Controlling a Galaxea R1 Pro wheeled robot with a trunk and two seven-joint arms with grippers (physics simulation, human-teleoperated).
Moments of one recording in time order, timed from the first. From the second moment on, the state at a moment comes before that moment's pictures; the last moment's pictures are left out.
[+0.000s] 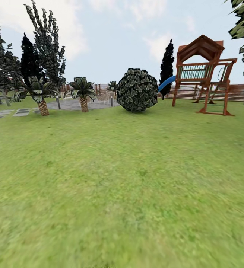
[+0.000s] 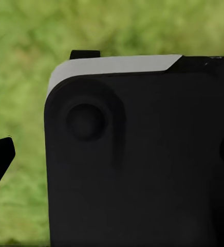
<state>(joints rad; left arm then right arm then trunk) 0.00 -0.02 0.01 -0.16 0.01 -0.01 0.00 -0.07 -0.01 0.02 -0.06 0.01 -0.11 0.00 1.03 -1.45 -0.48</state>
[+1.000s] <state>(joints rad) 0.00 -0.03 0.01 -0.16 0.01 -0.01 0.00 -0.07 0.00 0.02 -0.06 0.01 -0.11 0.00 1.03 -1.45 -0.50</state>
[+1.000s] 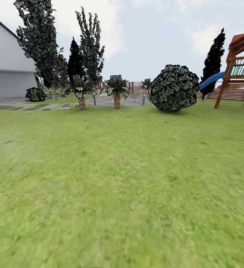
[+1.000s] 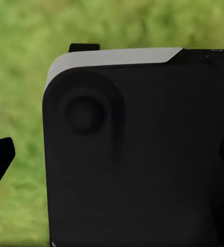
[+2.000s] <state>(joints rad) 0.00 -0.03 0.01 -0.16 0.01 -0.01 0.00 -0.07 -0.01 0.02 -0.06 0.01 -0.11 0.00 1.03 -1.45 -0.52</state>
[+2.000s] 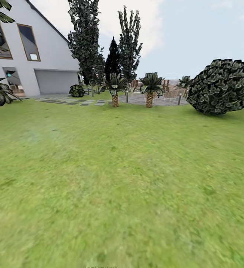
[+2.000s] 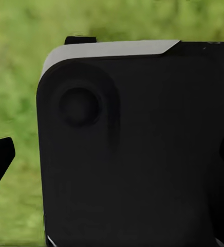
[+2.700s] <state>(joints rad) 0.00 -0.03 0.01 -0.16 0.01 -0.01 0.00 -0.07 -0.01 0.02 -0.06 0.01 -0.11 0.00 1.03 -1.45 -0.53</state>
